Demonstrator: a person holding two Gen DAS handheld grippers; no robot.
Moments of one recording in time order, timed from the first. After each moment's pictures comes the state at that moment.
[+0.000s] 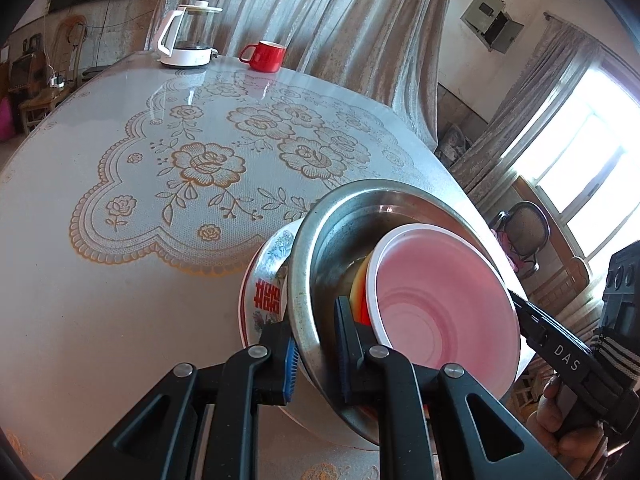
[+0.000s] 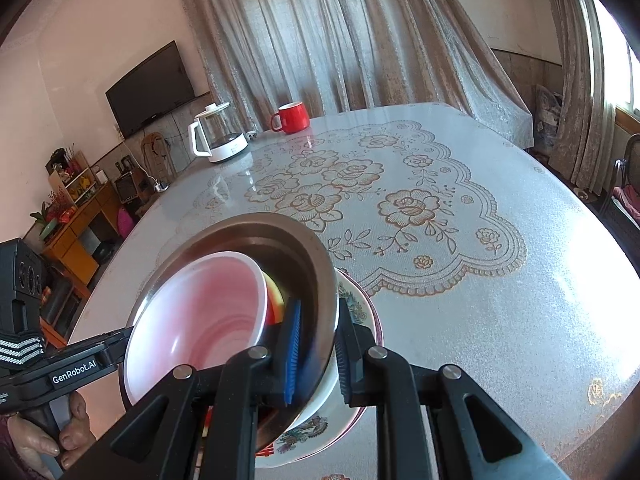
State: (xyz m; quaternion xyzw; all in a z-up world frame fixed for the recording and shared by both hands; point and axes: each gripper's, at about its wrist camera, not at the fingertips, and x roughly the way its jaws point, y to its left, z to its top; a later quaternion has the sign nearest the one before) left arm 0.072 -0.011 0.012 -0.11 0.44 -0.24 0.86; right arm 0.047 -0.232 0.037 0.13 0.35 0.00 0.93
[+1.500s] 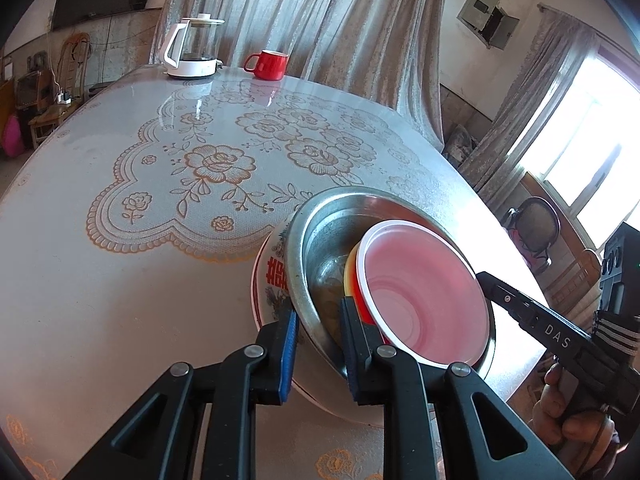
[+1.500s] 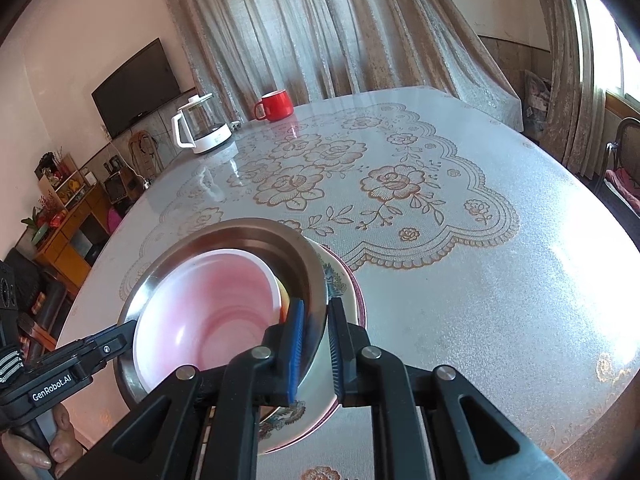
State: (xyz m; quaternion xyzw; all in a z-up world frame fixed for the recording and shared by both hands) left arm 0.054 -0.007 0.007 -0.08 0.42 -0.23 0.87; right arm 0.045 -0.241 0.016 0.14 0.36 -0.02 0.92
